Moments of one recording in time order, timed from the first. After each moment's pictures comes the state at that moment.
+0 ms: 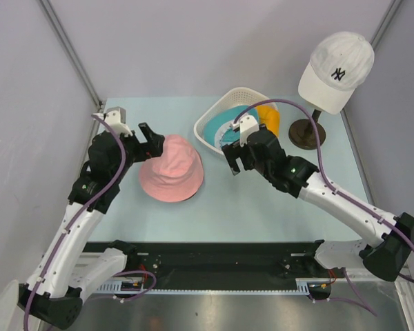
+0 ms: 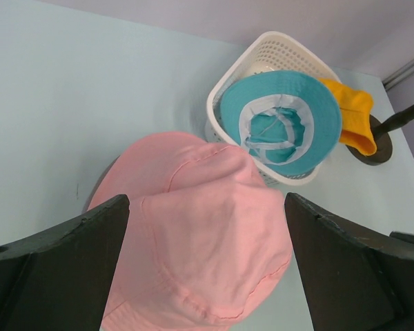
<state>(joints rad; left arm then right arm) -0.33 0.89 1.05 -0.41 -0.11 -0.40 0.85 1.25 1.19 -0.43 0.38 -0.02</state>
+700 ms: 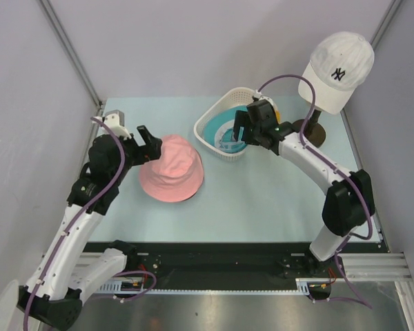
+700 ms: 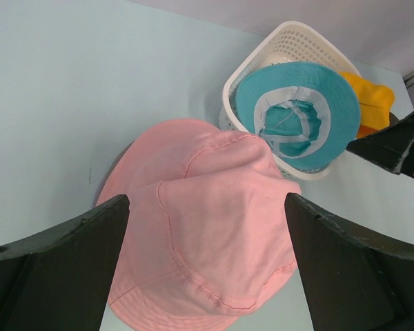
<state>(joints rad) -0.33 0.85 1.04 -0.48 -0.16 -0.42 0.52 1.66 1.45 -0.48 0.17 0.52</state>
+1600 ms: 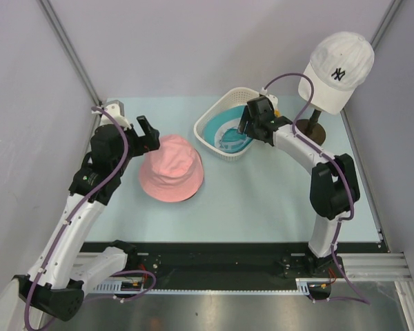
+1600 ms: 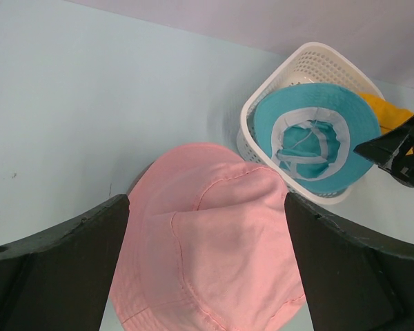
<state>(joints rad) -0.33 0.95 1.13 -0.49 -0.23 -0.39 0.45 1.86 1.53 -0.43 0.27 0.60</state>
